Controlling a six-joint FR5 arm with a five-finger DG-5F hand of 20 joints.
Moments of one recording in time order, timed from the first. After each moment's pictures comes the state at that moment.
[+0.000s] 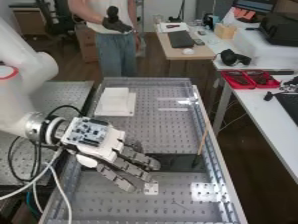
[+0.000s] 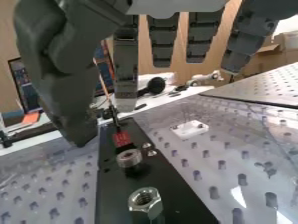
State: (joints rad) arm 1.33 -1.96 -2.07 -2.36 -1.56 -0.53
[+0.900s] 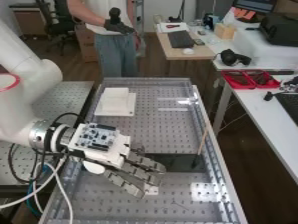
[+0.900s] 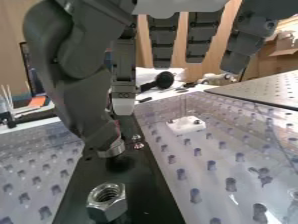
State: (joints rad) arm 1.28 -2.02 -2.01 -2.38 -1.67 -0.63
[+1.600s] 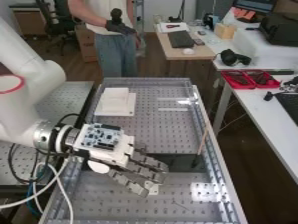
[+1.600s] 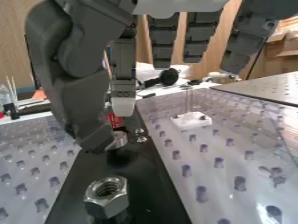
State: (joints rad) arm 1.29 -2.04 -1.99 -2.40 -1.69 -0.66
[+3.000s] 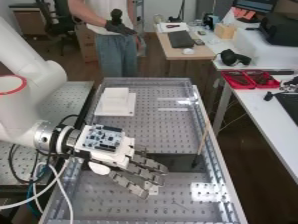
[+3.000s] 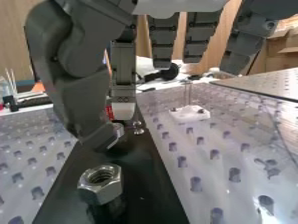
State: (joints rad) arm 1.28 -2.05 -1.97 -2.43 -1.69 -0.68
